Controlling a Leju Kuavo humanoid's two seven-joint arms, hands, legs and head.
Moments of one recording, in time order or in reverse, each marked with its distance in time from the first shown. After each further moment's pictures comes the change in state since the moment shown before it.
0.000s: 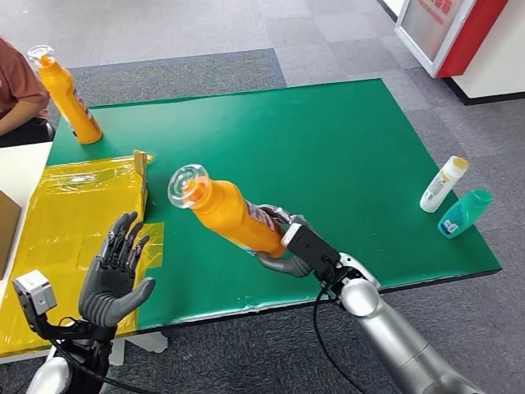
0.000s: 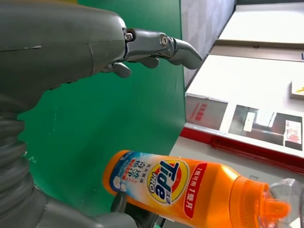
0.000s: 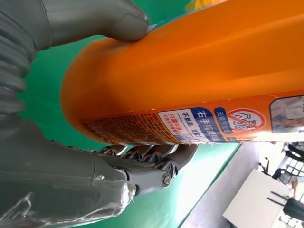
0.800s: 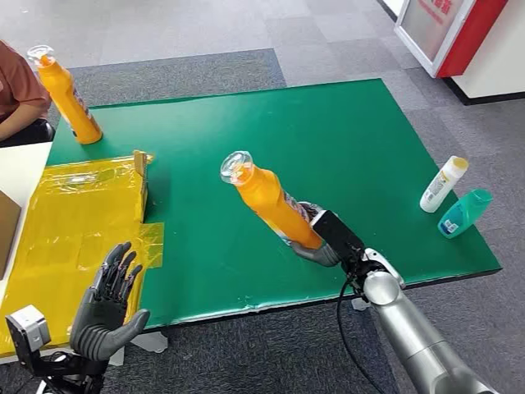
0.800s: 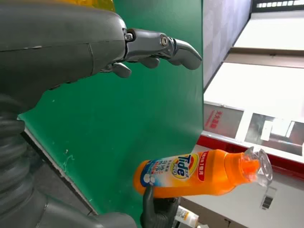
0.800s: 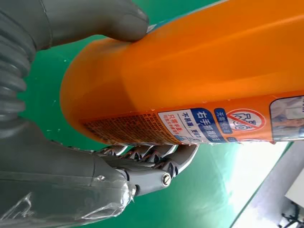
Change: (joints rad) left arm 0.147 -0.002 0.060 -0.047 -0.060 -0.041 -0.026; right arm 0.001 -0.027 -0.160 0.126 0.050 0.014 0.051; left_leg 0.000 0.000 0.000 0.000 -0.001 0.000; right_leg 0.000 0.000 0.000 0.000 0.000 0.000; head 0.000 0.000
